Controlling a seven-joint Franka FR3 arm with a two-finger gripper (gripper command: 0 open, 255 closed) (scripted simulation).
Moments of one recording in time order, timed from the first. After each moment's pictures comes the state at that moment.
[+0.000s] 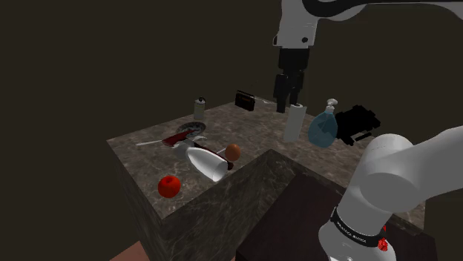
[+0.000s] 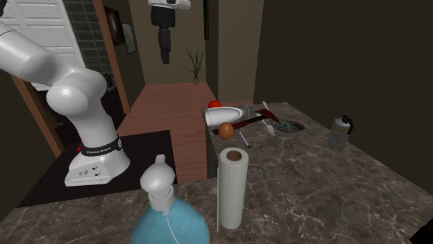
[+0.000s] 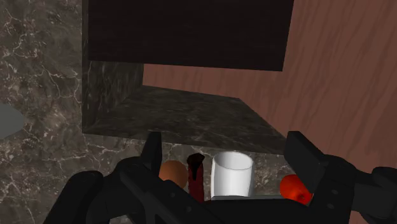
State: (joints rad) arm 0.02 -0.81 0.03 -2.41 0.04 1.50 -0.01
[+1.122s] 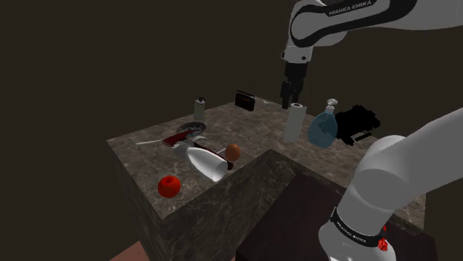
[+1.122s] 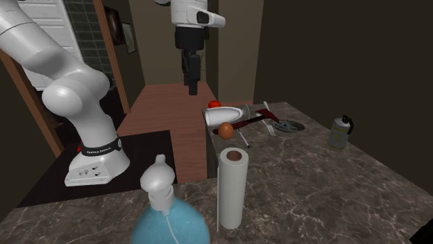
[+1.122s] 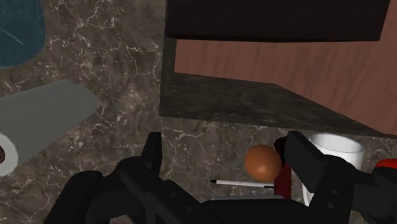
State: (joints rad) arm -0.10 -0.57 -0.26 -2.39 -0.16 1.77 -0.30
